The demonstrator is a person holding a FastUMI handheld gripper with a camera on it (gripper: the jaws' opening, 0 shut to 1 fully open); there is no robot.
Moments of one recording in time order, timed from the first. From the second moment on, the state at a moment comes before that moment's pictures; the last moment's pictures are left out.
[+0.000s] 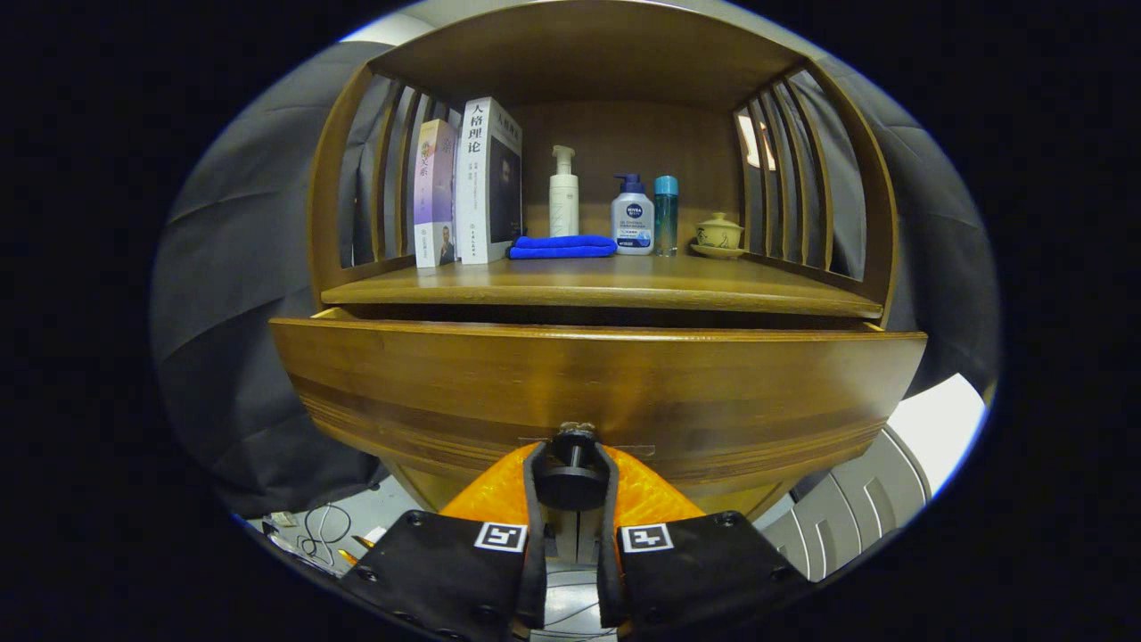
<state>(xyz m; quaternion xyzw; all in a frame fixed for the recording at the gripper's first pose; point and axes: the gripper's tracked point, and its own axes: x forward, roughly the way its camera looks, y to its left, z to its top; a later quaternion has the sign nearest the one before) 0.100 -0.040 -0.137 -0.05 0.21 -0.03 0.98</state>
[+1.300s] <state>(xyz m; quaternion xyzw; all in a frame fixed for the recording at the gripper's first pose) -0.009 -0.023 -0.143 -0.07 0.21 0.01 0.97</state>
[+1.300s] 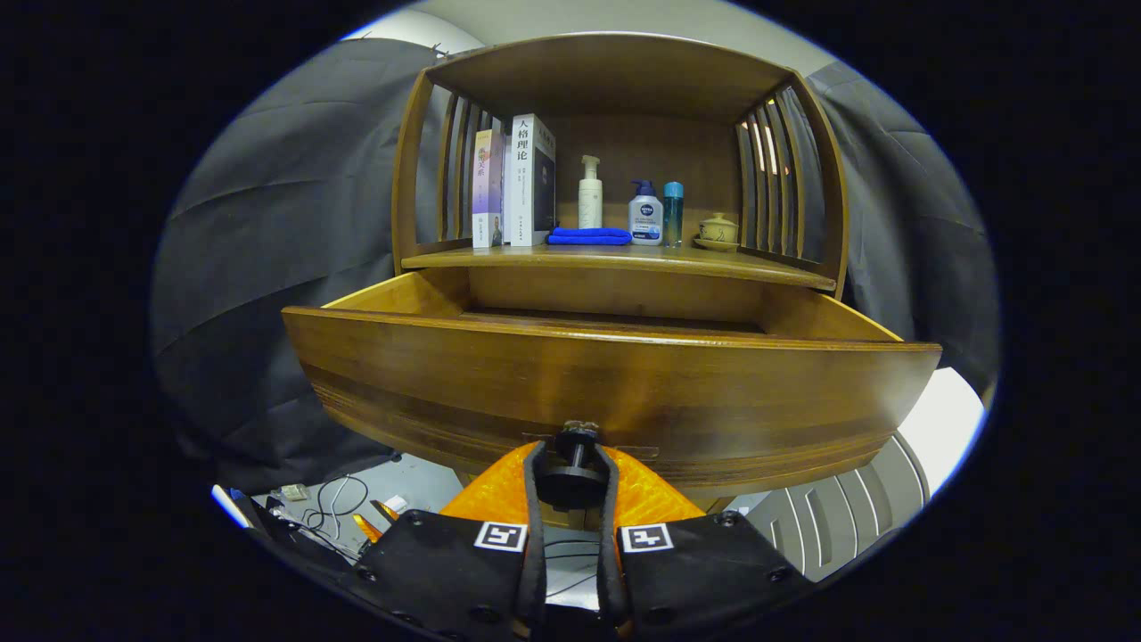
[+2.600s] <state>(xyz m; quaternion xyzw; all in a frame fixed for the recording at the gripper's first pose) -0.016 0.003 -0.030 -0.08 0.07 0.04 0.99</state>
